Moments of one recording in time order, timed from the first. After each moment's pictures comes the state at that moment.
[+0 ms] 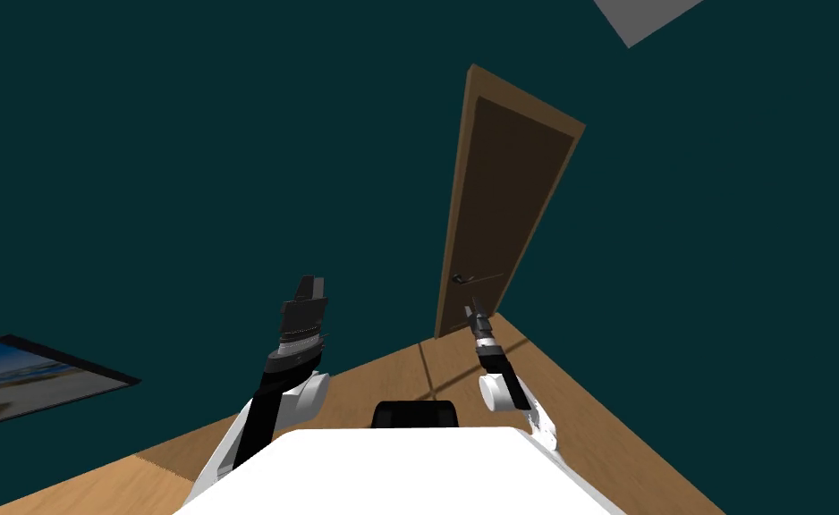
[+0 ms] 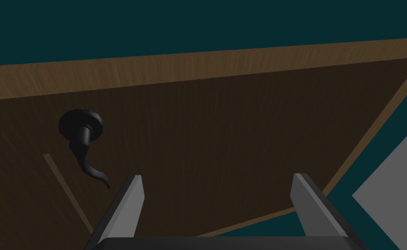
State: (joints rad) arm 0.26 -0.24 0.12 -1.62 -0.25 -0.55 0.03
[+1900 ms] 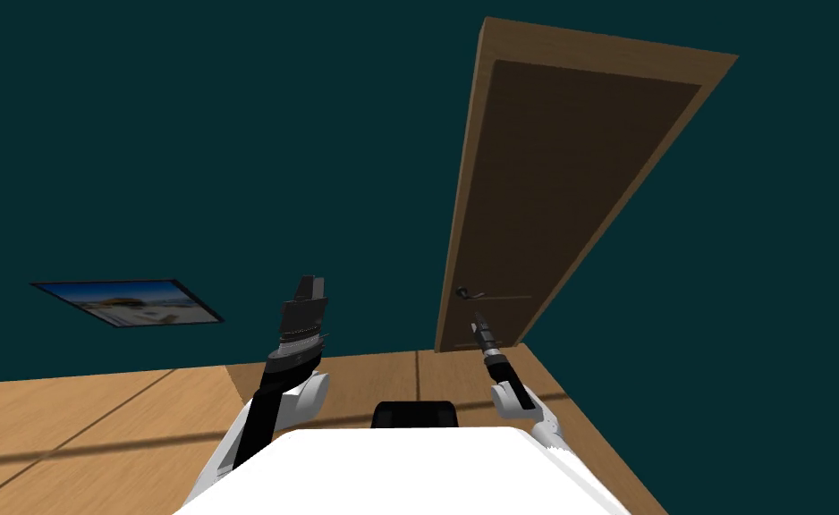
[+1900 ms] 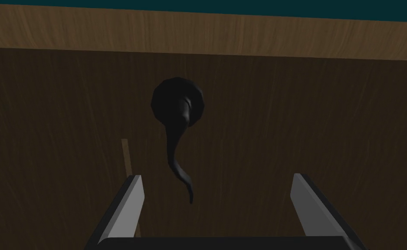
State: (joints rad) arm 0.10 -0.41 0.25 -1.13 -0.43 -0.66 0.04
